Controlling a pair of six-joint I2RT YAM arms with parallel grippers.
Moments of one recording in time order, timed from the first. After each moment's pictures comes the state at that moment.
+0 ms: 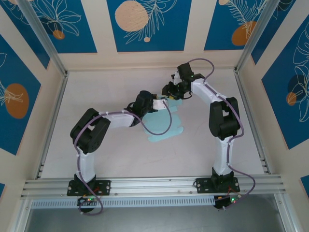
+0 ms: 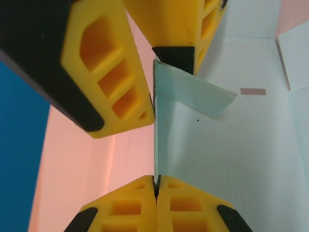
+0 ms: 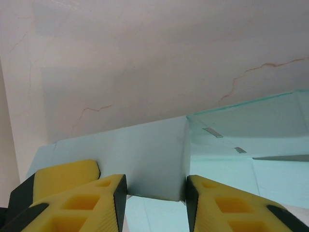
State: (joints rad) left arm -0.68 1.97 1.16 0.41 -0.15 1.08; right arm 0.31 2.06 1.70 -0.70 -0.50 0.51
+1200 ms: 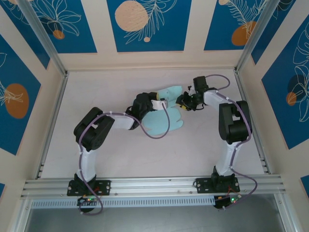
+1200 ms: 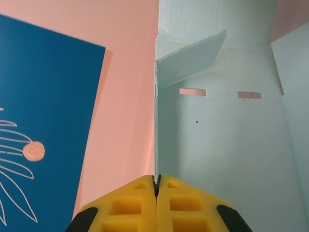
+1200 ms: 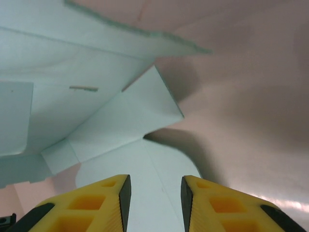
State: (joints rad) left arm -0.65 2.02 1.10 0.70 -0.13 1.16; right arm 0.16 1.95 1.33 -0.48 -0.51 0.60
